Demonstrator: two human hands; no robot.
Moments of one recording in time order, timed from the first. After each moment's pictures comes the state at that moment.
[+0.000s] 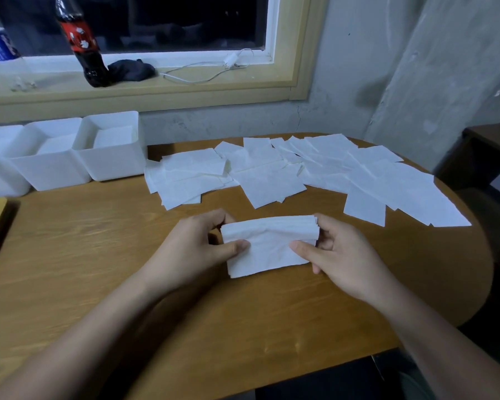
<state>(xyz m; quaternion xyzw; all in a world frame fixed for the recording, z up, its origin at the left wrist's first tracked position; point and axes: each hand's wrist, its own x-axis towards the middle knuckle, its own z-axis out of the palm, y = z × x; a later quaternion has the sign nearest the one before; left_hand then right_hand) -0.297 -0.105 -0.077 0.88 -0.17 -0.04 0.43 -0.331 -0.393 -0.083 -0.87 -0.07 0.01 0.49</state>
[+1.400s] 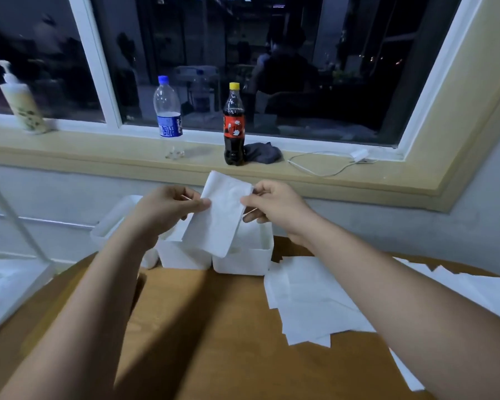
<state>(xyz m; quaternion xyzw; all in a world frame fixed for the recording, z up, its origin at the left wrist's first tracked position) -0.100 0.201 0.014 0.82 0.12 0.11 0.54 -0.015 -0.038 0.027 -0.79 -0.20 0.13 0.56</state>
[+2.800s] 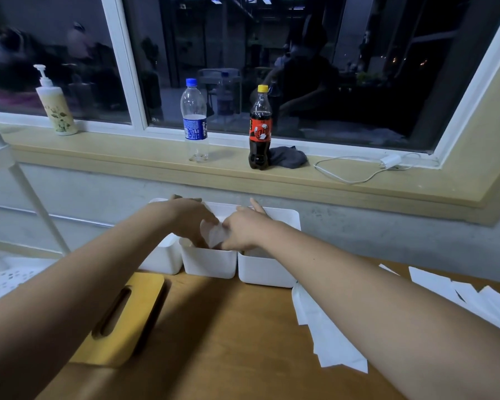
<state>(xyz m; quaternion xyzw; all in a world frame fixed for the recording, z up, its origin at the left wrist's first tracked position) -0.044 0.252 0.005 0.98 0.03 -0.16 -0.11 0.015 0.088 -0.023 -0.92 -0.38 0.10 -0.03</state>
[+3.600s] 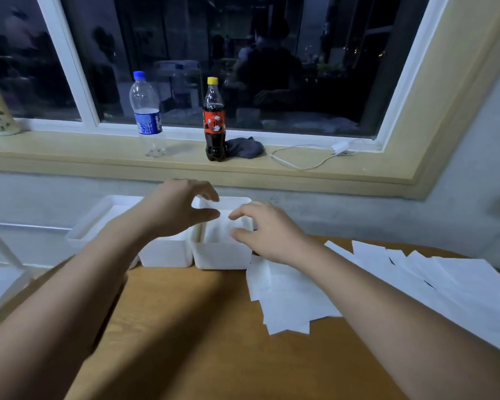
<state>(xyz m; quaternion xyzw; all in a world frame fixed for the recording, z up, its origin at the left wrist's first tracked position) -0.086 0.160 0.035 0.98 -0.07 0.11 0.15 -0.040 -0.074 -0.004 -0.90 -0.32 0.01 0.29</state>
